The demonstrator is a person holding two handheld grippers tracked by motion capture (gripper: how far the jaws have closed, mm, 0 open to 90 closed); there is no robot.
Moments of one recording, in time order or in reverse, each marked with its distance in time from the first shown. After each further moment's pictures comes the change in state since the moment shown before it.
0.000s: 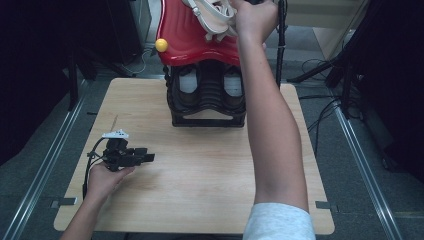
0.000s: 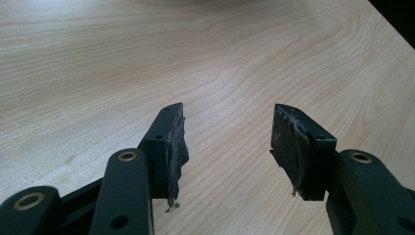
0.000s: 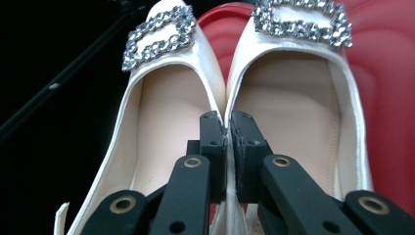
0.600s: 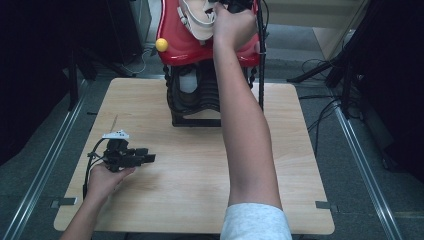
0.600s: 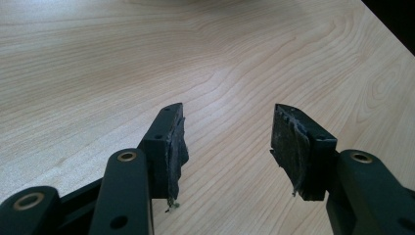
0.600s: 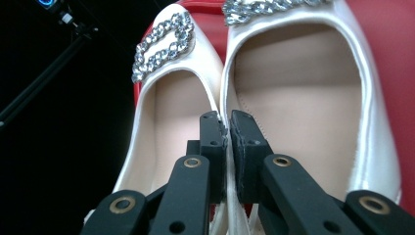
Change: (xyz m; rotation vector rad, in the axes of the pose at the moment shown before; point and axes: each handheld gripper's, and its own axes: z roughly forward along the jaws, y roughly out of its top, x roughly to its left) left arm -0.001 0.000 0.000 0.005 -0.015 0.013; right arm 0.010 -0.022 0.037 -0.060 -0.132 0.096
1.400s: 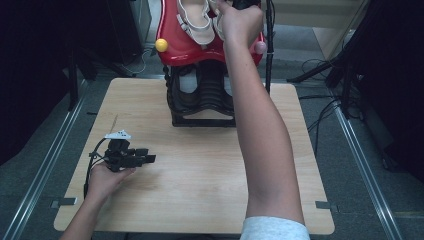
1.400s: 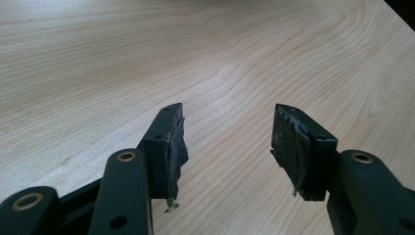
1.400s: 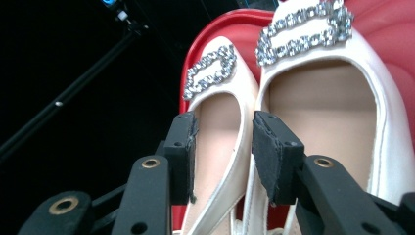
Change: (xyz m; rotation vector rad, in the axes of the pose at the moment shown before) left arm -0.001 0.001 0.003 0.025 0.032 0.031; right arm -0.003 0.008 -0.024 -0.008 0.180 -0.083
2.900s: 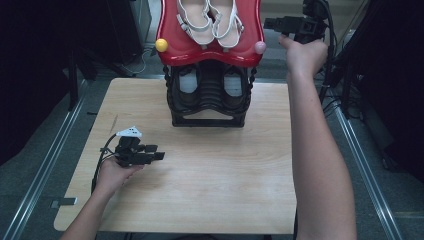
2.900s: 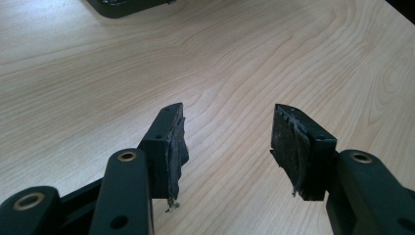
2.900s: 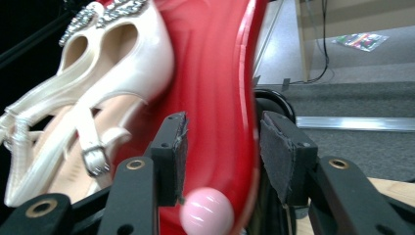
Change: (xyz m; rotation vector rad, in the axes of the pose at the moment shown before) left arm -0.010 0.016 0.022 -0.008 -0.016 0.083; right arm -0.101 -0.028 -0.105 0.014 -0.189 -0.077
